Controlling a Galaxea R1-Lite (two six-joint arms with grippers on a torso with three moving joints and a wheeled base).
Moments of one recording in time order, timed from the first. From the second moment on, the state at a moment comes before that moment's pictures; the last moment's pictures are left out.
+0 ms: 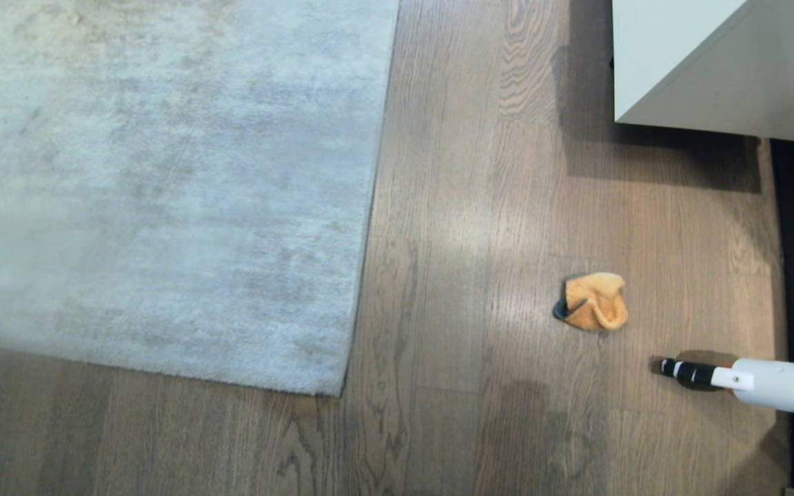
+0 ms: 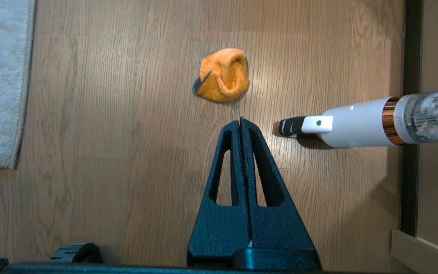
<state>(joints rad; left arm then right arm) 0.00 0.00 0.00 0.00 0.00 -0.02 0.00 0.00 0.00 -0.06 -0.04 0.05</state>
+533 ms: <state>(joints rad) 0.00 0.00 0.00 0.00 0.00 -0.02 0.00 0.00 0.00 -0.06 -0.04 0.05</state>
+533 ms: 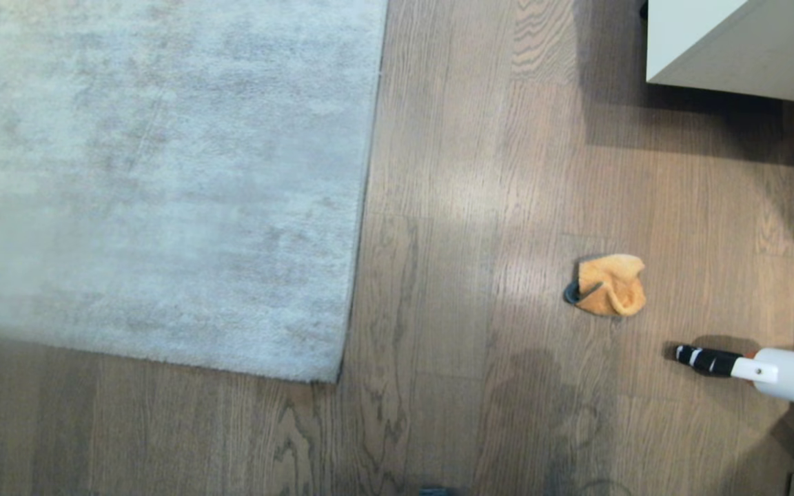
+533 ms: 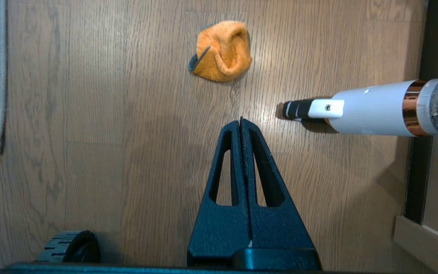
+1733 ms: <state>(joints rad) 0.00 0.00 0.00 0.00 0.00 -0.02 0.00 0.00 0.00 -0.06 -0.04 0.05</state>
